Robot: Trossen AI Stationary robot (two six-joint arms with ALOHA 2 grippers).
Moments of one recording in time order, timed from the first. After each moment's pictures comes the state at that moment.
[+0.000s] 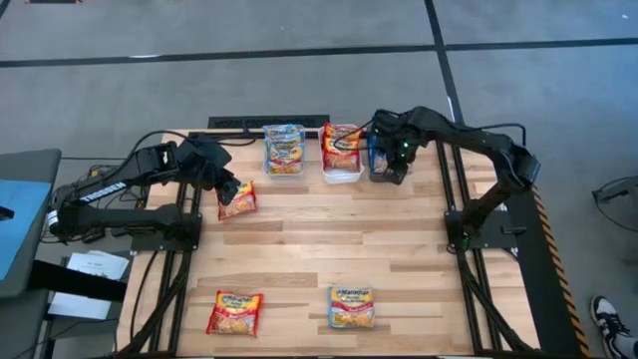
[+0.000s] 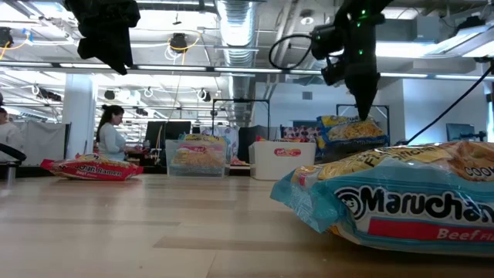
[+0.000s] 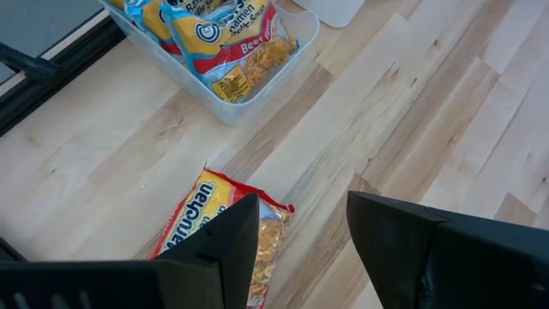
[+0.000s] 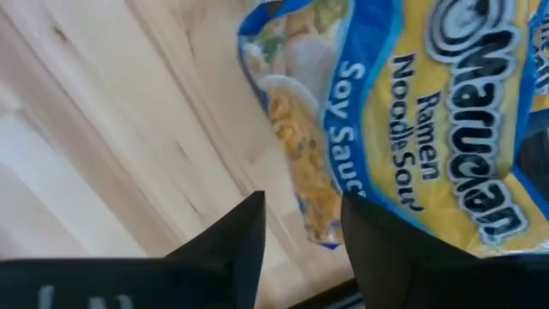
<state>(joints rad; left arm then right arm) 0.40 0.84 0.98 -0.97 -0.09 -0.32 -0.57 1.57 1.34 -1.28 0.11 -0.11</state>
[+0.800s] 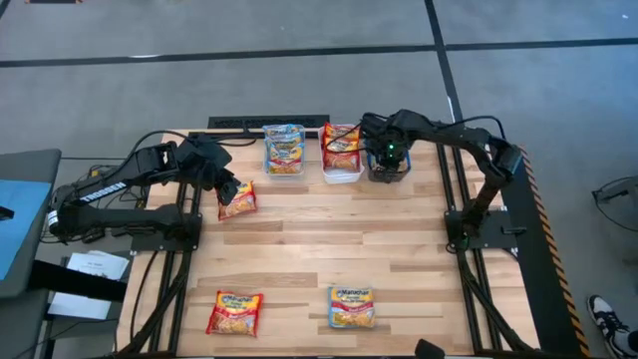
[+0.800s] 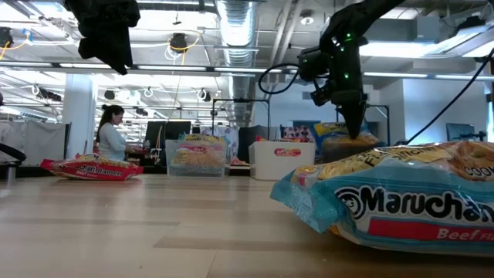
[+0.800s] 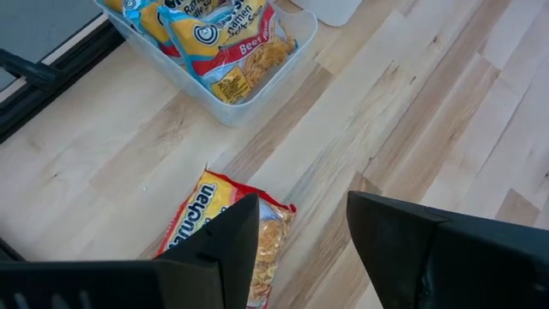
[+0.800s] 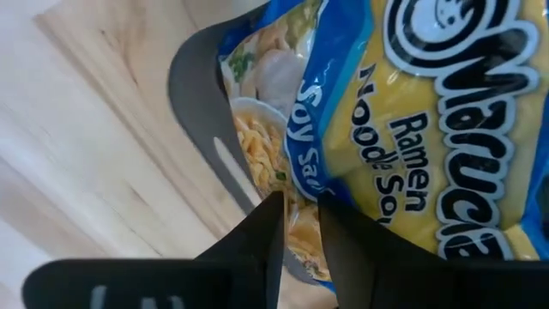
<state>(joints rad) 0.40 0.84 0.98 -0.97 -0.09 -0.30 -0.61 1.72 1.34 -1.15 0.19 -0.11</state>
